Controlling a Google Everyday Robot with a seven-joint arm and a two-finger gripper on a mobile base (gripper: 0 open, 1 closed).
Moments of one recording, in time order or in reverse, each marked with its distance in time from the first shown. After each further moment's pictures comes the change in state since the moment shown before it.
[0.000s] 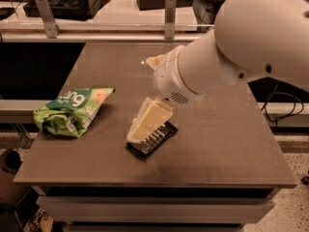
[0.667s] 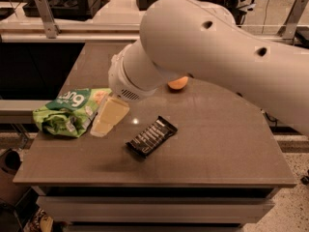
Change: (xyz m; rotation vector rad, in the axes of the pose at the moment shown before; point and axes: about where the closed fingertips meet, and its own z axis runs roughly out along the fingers) arm -0.053 -0.003 0.064 0.023 0.023 -0.046
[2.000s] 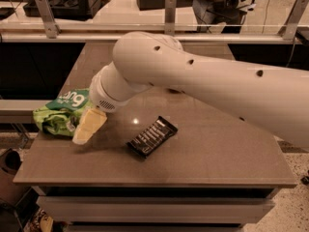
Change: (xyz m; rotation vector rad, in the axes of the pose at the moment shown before) arm -0.004 0.011 0.100 -0.138 -0.047 0.037
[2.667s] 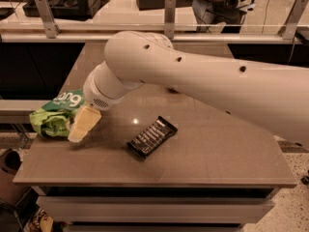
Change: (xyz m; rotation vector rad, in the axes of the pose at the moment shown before) arm -0.011 -0.004 0.017 -0.017 0.000 -0.016
